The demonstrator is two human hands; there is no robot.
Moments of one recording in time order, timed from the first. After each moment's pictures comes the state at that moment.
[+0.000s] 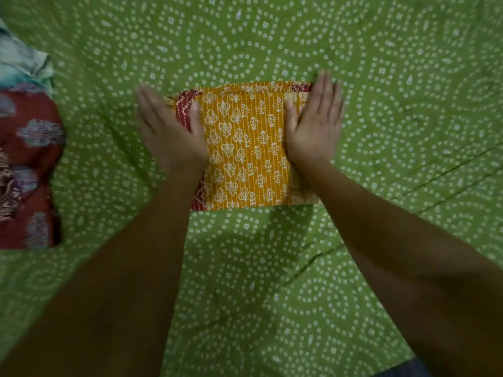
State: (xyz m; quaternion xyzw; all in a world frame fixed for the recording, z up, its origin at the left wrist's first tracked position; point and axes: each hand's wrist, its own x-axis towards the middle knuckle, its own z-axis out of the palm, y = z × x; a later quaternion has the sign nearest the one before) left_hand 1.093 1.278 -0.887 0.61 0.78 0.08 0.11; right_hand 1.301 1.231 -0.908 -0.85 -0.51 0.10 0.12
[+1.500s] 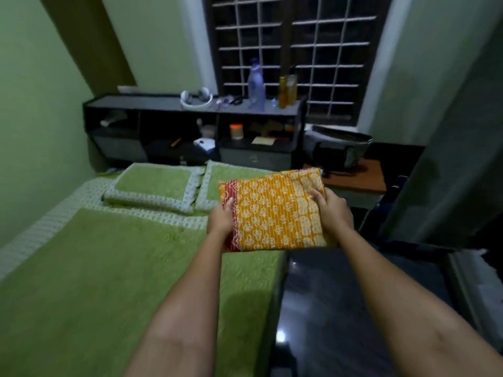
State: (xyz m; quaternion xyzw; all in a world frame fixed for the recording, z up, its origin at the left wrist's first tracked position) left_hand 1.500 0.933 -0.343 0.80 0.37 0.11 0.46; right_hand 1.615 0.698 -0.349 -0.92 -0.11 0.00 0.38
